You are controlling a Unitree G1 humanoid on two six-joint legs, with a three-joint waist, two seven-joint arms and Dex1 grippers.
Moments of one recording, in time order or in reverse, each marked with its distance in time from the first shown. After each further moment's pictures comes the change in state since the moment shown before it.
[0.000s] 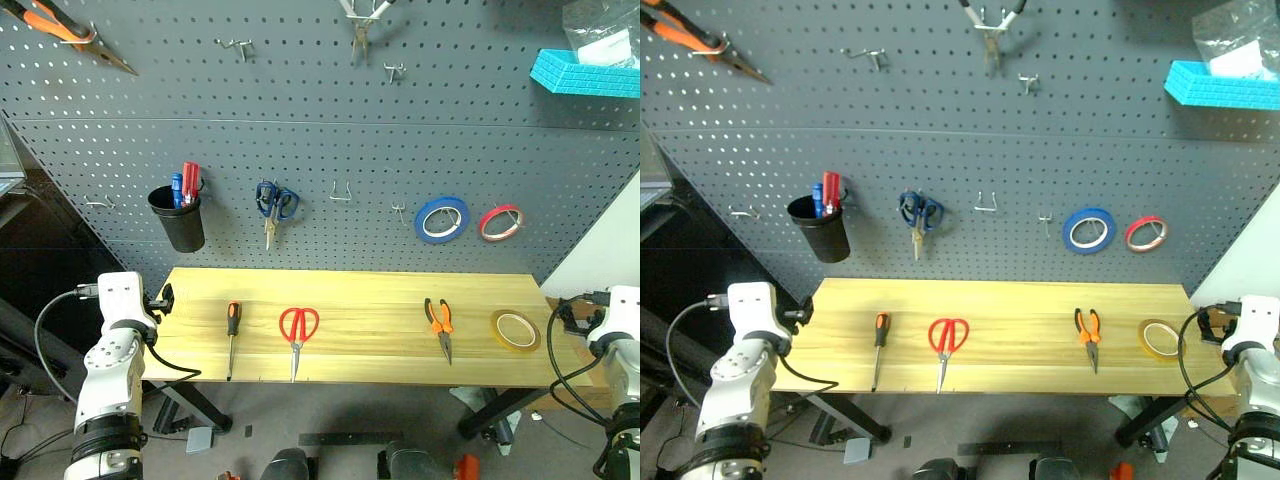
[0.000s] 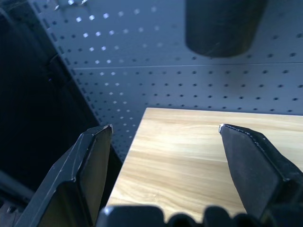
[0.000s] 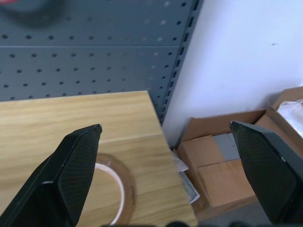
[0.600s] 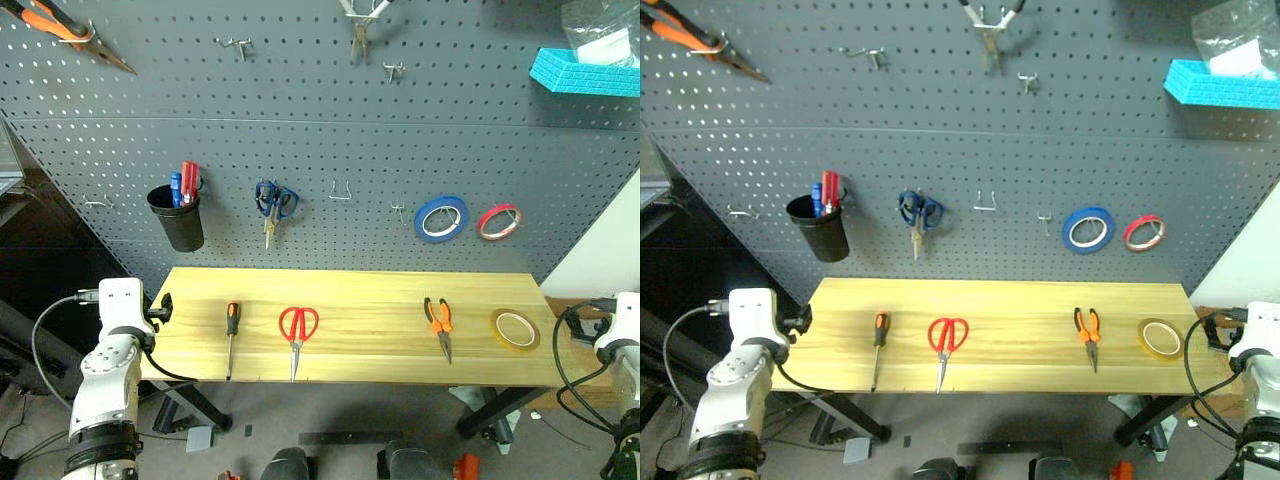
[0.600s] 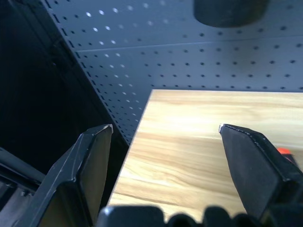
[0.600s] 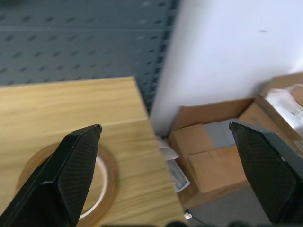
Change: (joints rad) left arm 0.058 -0.006 -0.038 -0.139 0.024 0.143 -0.014; right arm 0.039 -0.012 0.040 -0.026 -0.001 0.037 0.026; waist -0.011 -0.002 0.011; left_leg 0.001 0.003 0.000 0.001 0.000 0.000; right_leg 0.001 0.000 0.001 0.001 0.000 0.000
